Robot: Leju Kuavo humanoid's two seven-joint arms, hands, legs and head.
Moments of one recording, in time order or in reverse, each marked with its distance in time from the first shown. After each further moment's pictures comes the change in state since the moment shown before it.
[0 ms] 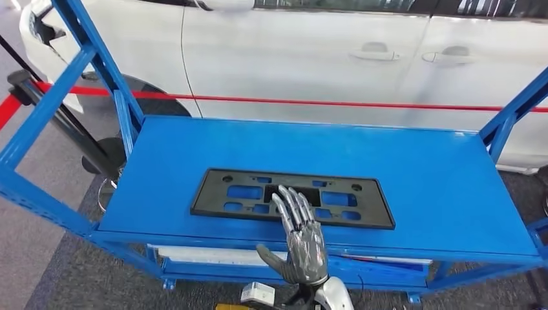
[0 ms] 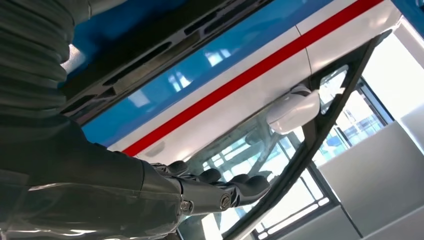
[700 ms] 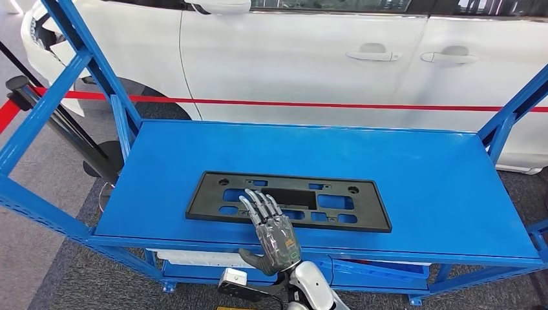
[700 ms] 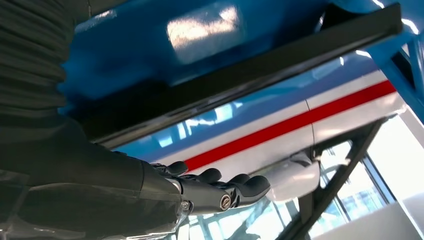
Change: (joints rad) left arm -0.002 0.003 -0.024 0.000 -0.053 -0.002 -0.029; right arm -0.183 0.019 0.096 0.263 0.001 0.129 0.103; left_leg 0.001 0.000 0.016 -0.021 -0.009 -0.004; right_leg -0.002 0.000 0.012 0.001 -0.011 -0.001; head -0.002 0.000
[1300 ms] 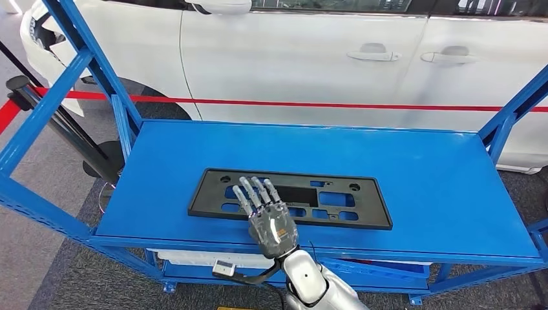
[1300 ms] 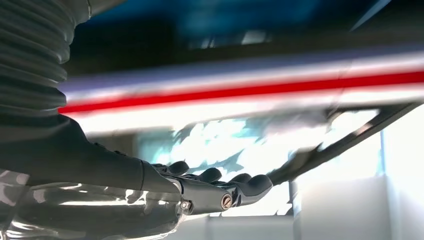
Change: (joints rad) left arm 0.000 0.001 -0.015 0.000 -0.028 -0.002 -0.005; right arm -0.172 -0.073 0.143 0.076 0.426 -0.078 0.416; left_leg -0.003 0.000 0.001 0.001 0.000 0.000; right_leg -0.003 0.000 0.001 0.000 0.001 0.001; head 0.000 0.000
